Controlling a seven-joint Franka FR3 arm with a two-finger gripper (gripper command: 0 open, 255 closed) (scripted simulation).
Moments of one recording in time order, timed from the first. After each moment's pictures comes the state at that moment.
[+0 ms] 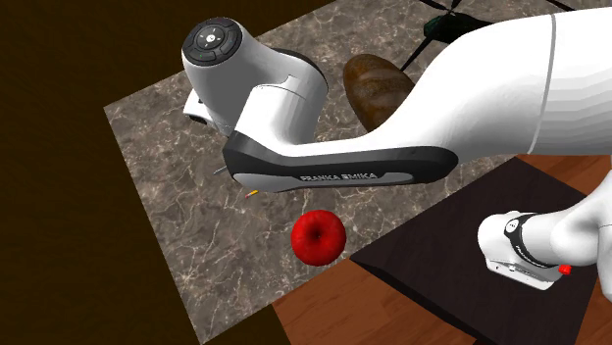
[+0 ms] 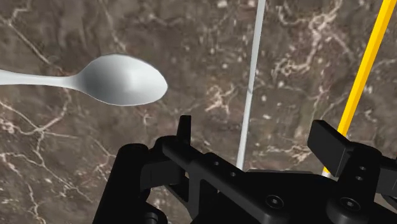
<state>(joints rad) 0.25 0.51 0.03 -1.58 0.03 2.12 -0.82</state>
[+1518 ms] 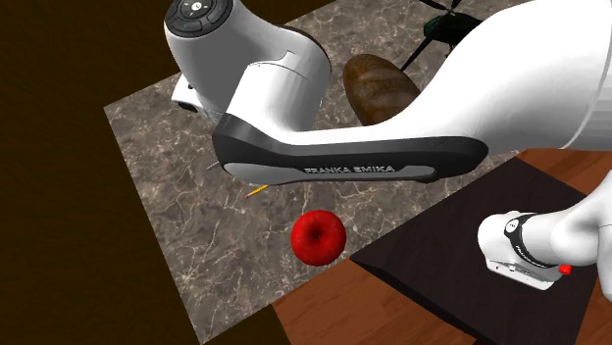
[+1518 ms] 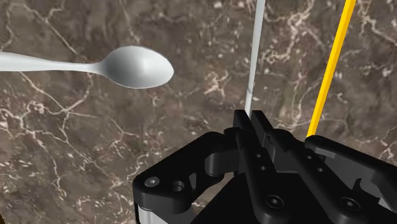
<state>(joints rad) 0.25 0.47 0.03 -1.53 0.03 2.04 -0.82</state>
